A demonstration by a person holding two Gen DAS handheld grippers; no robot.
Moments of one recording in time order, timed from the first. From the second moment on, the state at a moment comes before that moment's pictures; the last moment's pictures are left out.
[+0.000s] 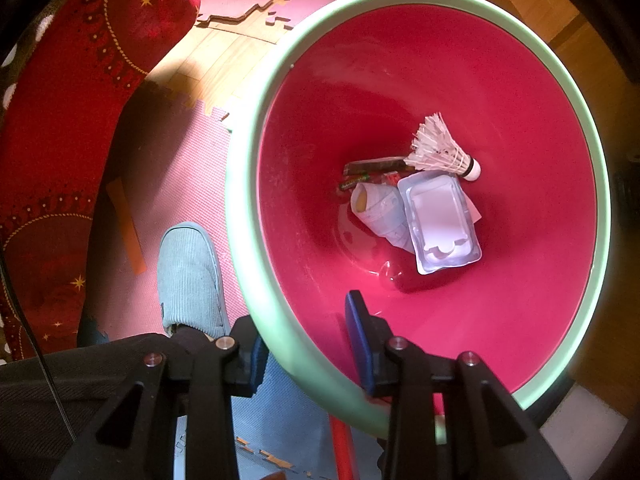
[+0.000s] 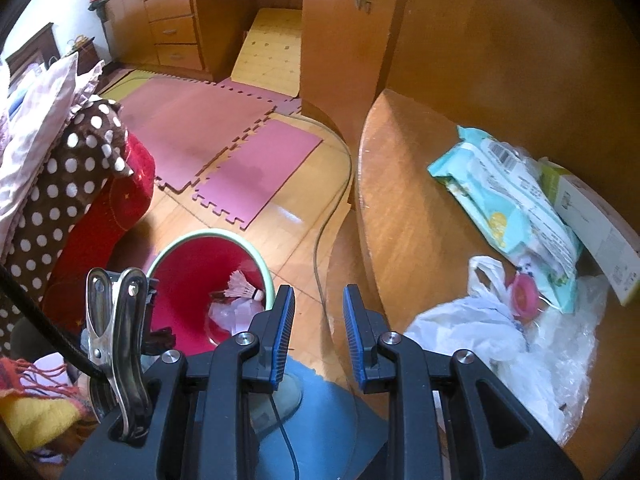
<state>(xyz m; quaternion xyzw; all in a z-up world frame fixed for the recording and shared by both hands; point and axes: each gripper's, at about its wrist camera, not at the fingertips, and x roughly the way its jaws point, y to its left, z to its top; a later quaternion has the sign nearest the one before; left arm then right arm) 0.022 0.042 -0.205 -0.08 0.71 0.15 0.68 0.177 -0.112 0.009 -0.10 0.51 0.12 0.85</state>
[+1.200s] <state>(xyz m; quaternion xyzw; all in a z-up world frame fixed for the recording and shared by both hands) 0.021 0.041 -0.205 -0.08 0.71 0.15 0.68 0.140 -0.221 0.046 -0.08 0.49 -0.04 0.87</state>
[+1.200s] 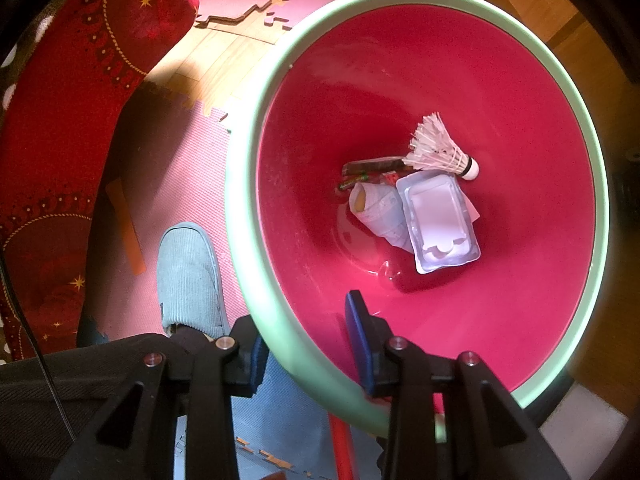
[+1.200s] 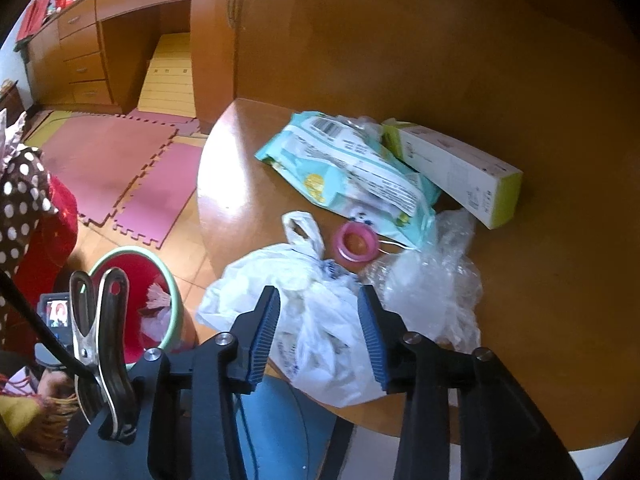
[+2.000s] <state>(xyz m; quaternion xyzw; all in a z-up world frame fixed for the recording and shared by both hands) 0.021 0.039 -0.205 -0.08 0.71 0.15 0.68 0.157 -0.236 0.016 -0.09 0.54 -0.02 0.84</state>
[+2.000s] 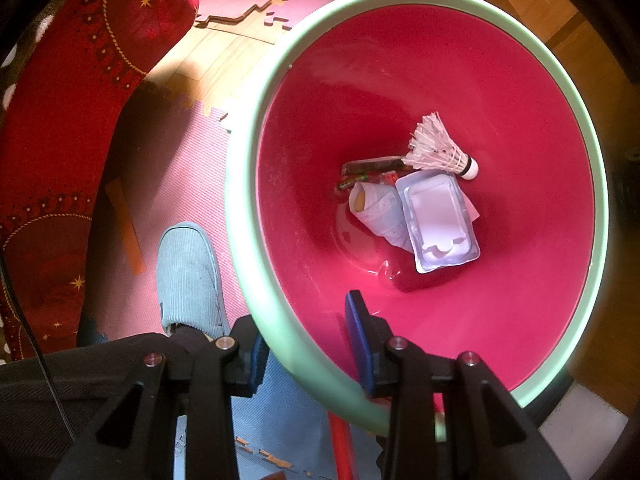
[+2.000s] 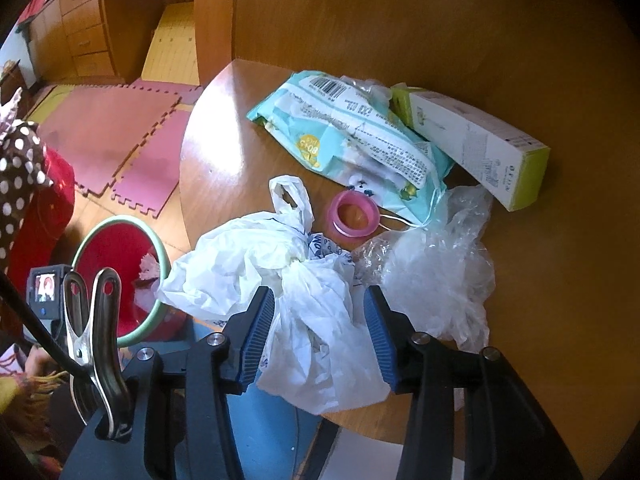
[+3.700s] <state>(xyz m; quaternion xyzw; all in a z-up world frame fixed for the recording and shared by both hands) 0.021 0.040 -0.205 -0.08 0.71 0.15 0.68 0.172 -0.060 -0.029 -0.12 0.51 0.19 0.83</state>
